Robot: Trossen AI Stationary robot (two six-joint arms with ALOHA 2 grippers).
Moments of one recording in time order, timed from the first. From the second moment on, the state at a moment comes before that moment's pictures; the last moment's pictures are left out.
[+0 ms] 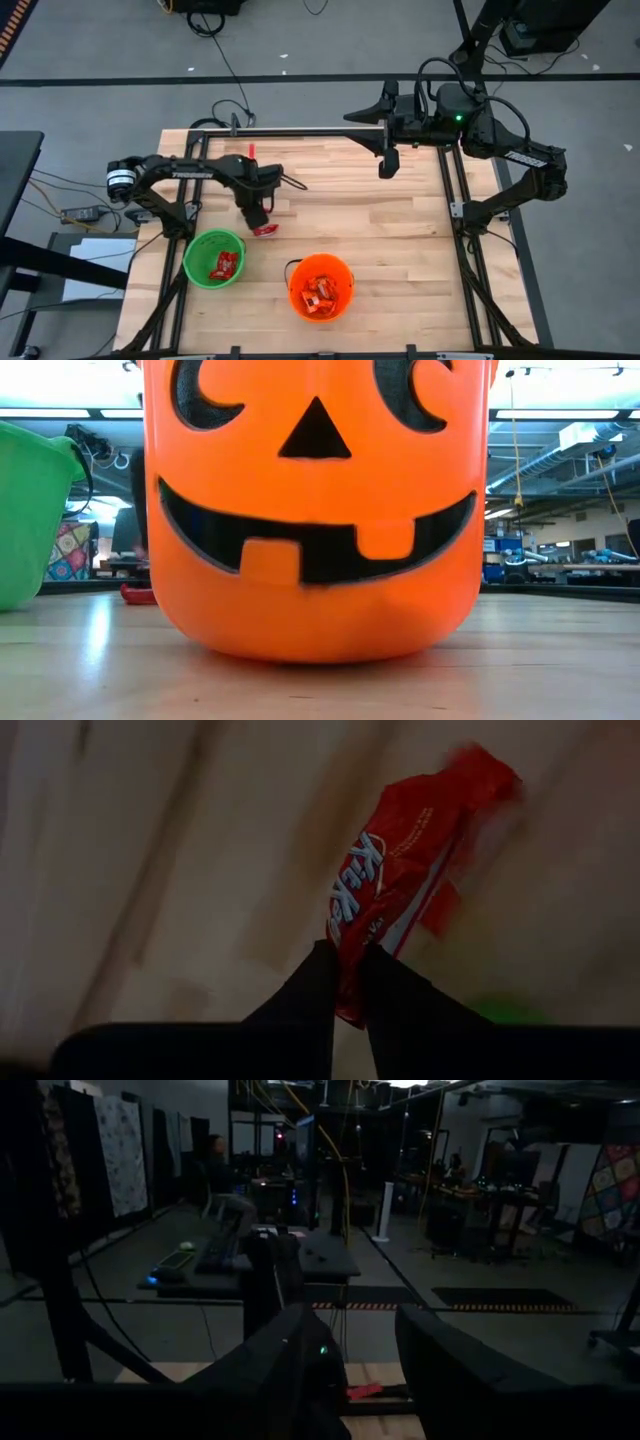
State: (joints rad) left arm 0.28 1.50 0.98 -1.08 0.11 -0.21; right arm -0.14 1.35 1.70 -0.32 -0.05 -0.06
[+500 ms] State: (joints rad) left arm 0.22 1.42 1.72 -1.57 0.58 -0.19; right arm -0.14 1.35 1.70 -0.37 -0.06 -0.06
